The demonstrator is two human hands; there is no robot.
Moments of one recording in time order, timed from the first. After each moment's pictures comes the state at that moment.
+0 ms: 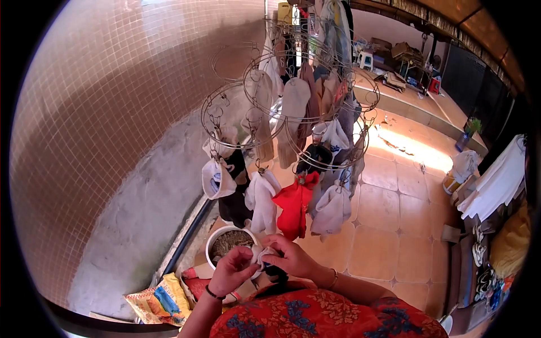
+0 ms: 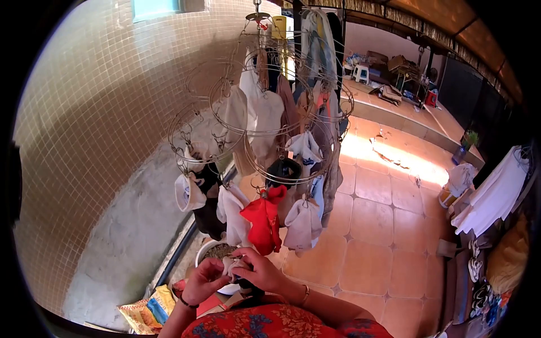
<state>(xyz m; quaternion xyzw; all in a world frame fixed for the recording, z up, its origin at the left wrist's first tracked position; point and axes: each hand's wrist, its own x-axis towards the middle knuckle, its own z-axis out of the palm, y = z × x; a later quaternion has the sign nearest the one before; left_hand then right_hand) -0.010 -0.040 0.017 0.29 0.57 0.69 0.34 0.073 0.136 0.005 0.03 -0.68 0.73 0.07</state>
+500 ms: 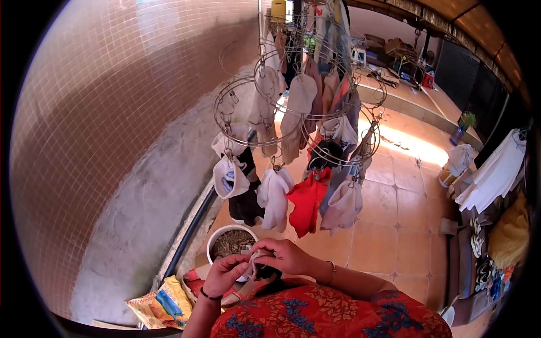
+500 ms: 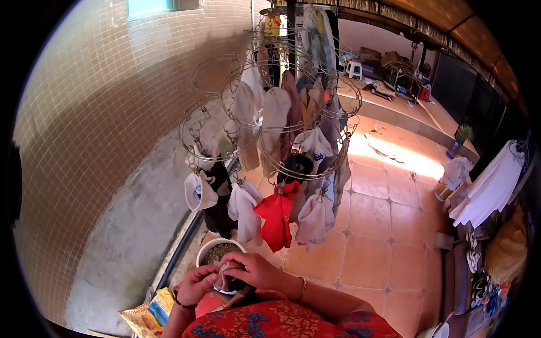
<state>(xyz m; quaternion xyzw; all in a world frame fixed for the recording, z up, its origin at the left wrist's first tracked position) -0.038 -0.081 0.023 0.27 0.58 0.68 0.37 0.046 0.113 0.026 0.11 -0.79 0.60 0.07</state>
